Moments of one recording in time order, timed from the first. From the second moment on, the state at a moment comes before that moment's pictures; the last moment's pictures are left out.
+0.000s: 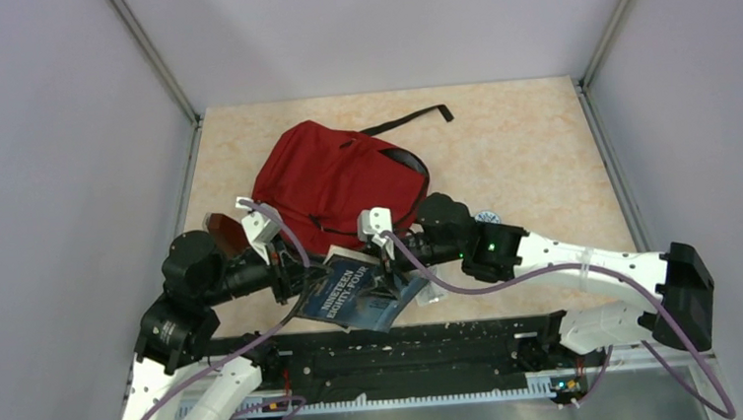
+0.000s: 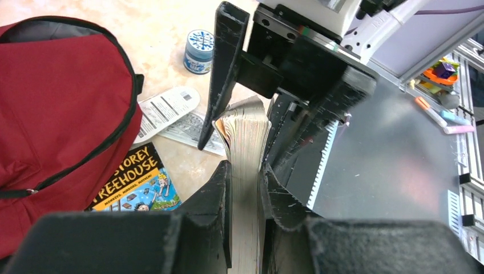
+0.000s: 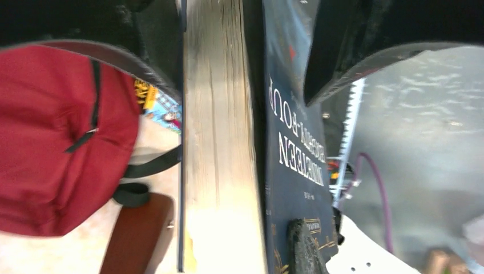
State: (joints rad) left arm -0.41 0.53 0.96 -0.68 0.75 -0.17; right arm 1.13 1.23 0.97 -0.03 -0.43 -0.14
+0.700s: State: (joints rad) left arm -0.43 0.90 1.08 -0.52 0.43 -0.11; right arm 0.67 0.96 0.86 -0.20 -0.08 0.30
